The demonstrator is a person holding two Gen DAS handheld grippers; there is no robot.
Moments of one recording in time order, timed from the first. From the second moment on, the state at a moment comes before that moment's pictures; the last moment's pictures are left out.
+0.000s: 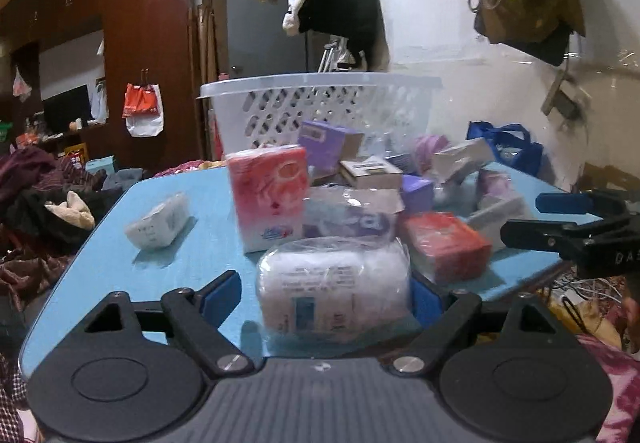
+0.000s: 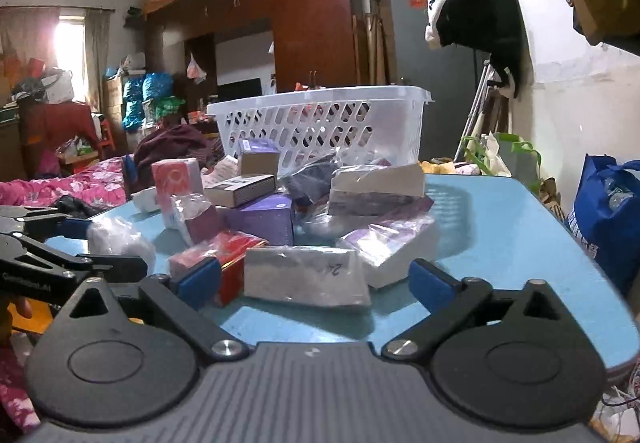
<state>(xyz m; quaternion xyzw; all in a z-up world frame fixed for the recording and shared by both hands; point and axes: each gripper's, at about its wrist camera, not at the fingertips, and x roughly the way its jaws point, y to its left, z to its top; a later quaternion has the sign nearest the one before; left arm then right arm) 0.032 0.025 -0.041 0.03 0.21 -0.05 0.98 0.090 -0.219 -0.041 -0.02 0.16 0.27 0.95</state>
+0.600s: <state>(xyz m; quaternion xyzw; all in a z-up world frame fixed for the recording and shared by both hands) 0.026 0.024 -0.044 0.04 0.16 -0.04 0.99 0.080 -0.206 -0.060 -0.05 0.14 0.26 0.95</state>
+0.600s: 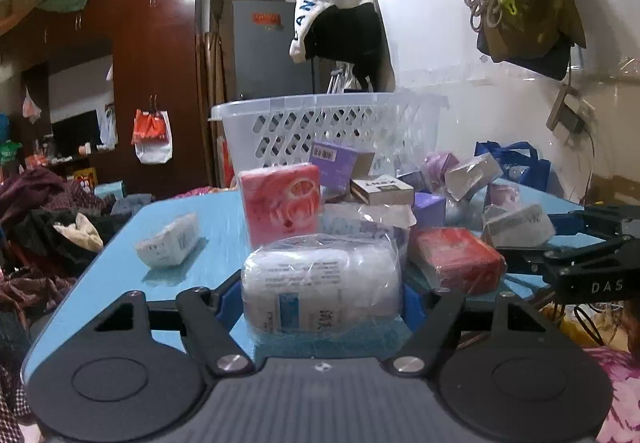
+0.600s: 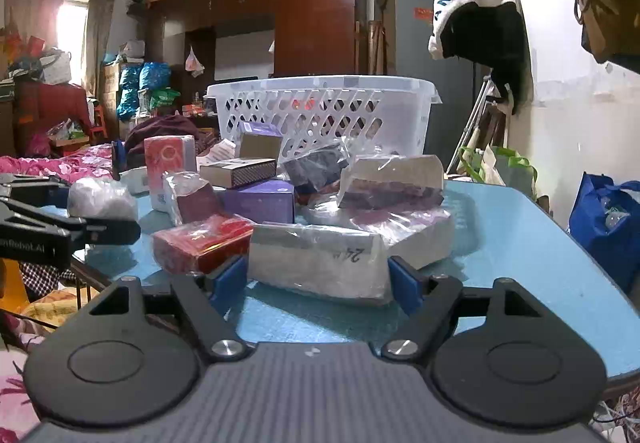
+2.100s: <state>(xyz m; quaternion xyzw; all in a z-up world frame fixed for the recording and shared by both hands) 0.244 0.057 0.098 -0.03 0.12 -0.03 0.99 0.255 -0.161 0.081 -0.08 0.07 0.25 0.96</state>
